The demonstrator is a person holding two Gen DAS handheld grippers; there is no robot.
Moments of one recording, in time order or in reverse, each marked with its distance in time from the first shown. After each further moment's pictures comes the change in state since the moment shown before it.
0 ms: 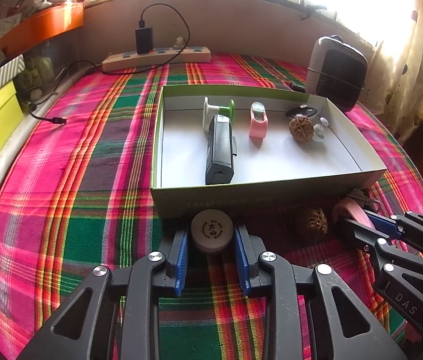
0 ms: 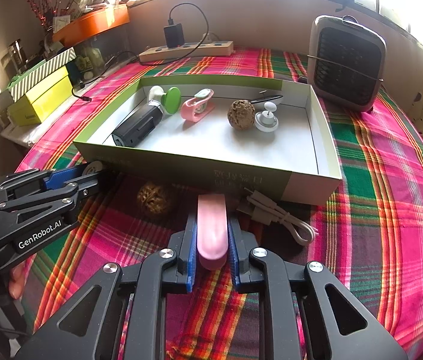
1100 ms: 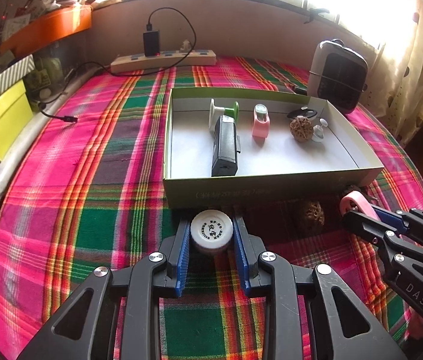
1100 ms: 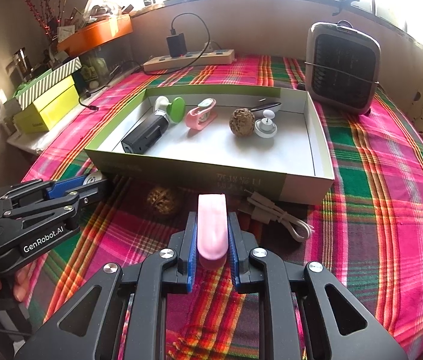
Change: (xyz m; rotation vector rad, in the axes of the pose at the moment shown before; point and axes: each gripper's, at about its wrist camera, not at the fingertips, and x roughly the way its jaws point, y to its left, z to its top) left arm -0.014 0.002 -0.004 -0.009 -0.012 0.026; right arm -0.014 -0.001 -0.001 0.016 -0.038 0.028
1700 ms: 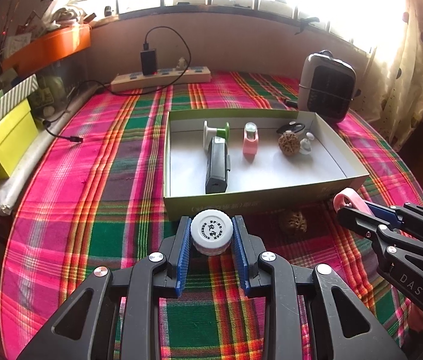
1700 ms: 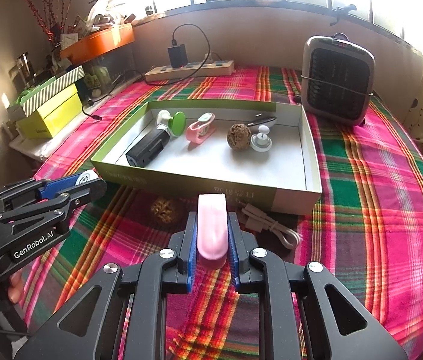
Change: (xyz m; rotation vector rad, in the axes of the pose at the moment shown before) left arm -0.024 -0.005 0.006 0.031 -0.057 0.001; right arm -0.014 -0.002 0.006 -0.007 -0.037 0.000
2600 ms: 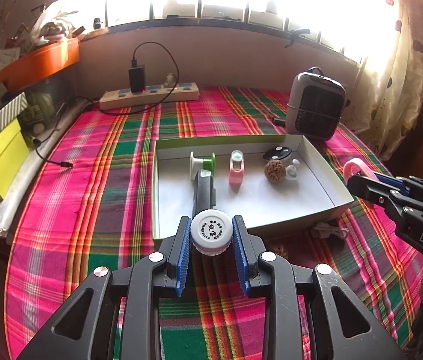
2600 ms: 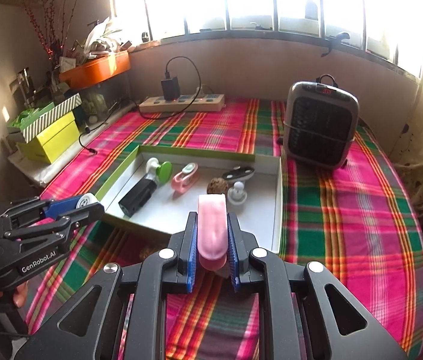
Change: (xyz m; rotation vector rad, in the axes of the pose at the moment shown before) left arm -0.004 -0.006 0.028 0.010 -0.032 -0.051; right arm -0.027 -0.018 0.041 -0.019 -0.089 -0.023
